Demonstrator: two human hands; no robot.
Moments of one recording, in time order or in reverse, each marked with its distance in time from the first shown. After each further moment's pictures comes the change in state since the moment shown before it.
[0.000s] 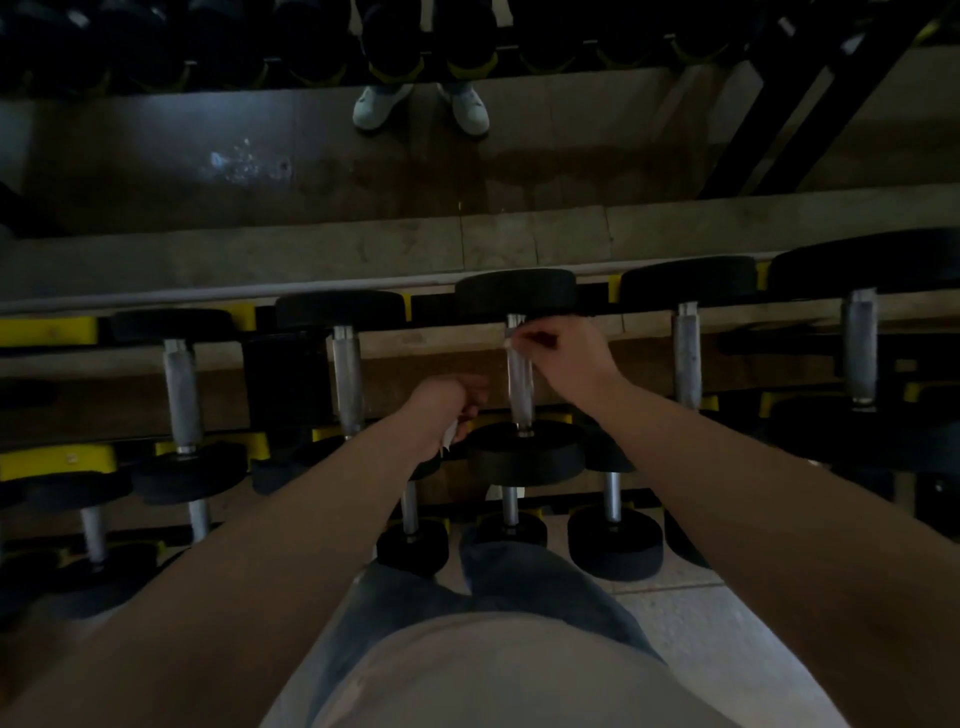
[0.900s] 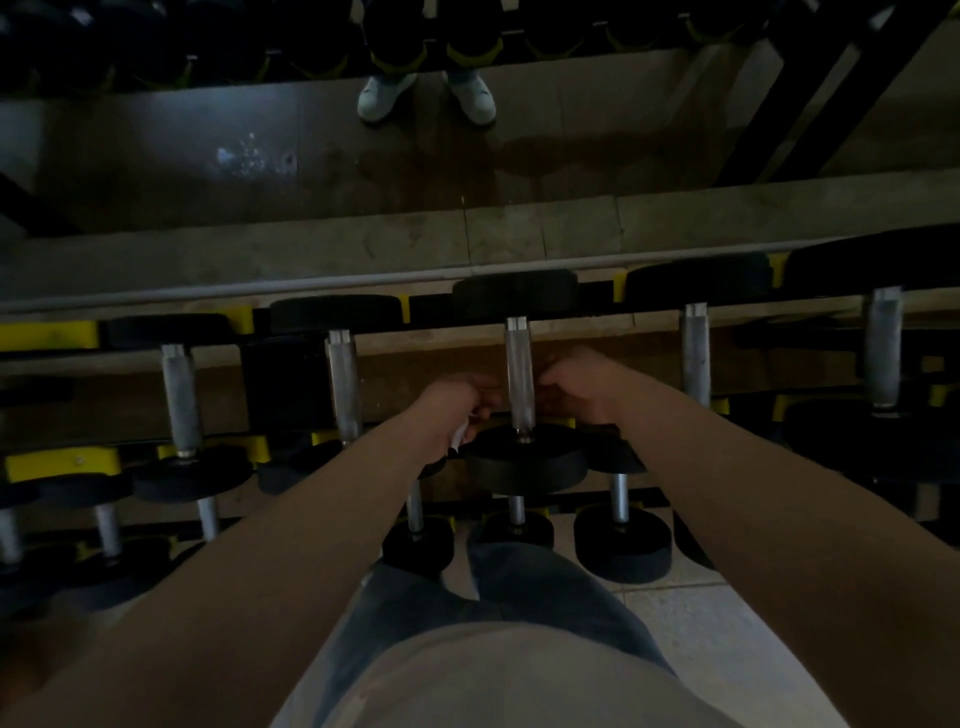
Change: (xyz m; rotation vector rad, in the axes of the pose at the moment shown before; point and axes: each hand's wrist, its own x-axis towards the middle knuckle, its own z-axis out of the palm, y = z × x) left_hand -0.001 0.010 0.017 0.093 -0.020 -0.004; right_hand 0.012 0.024 0.003 0.605 -0.378 0.626
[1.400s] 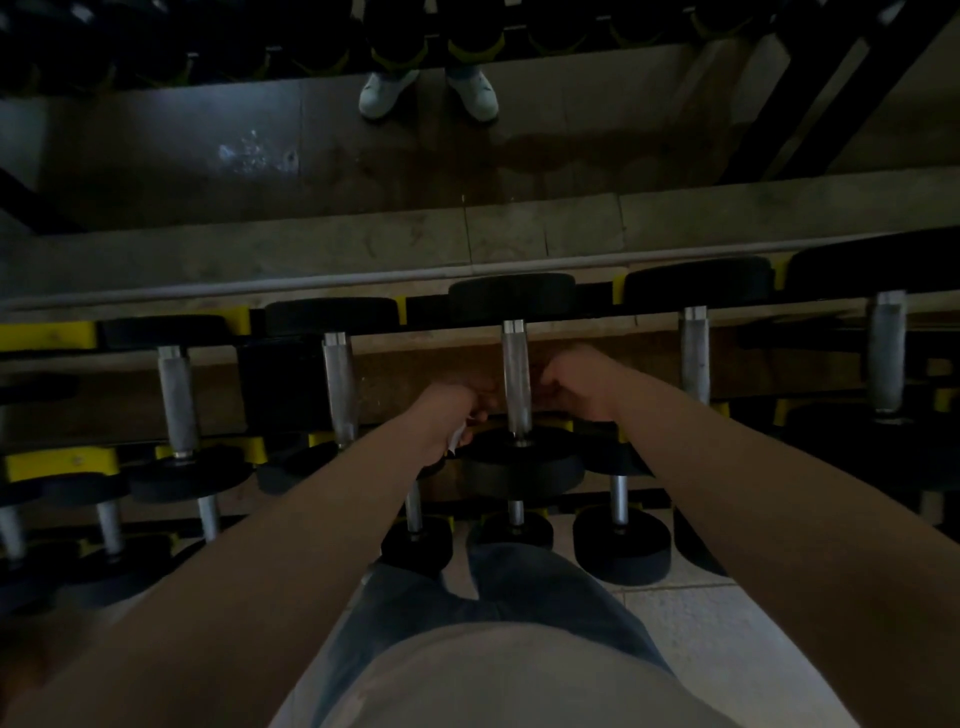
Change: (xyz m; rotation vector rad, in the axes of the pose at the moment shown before) left_hand -0.001 0.003 0.003 0.015 0.010 -0.044; right_hand 0.008 -0.004 -0.006 -0.006 -0.003 0.028
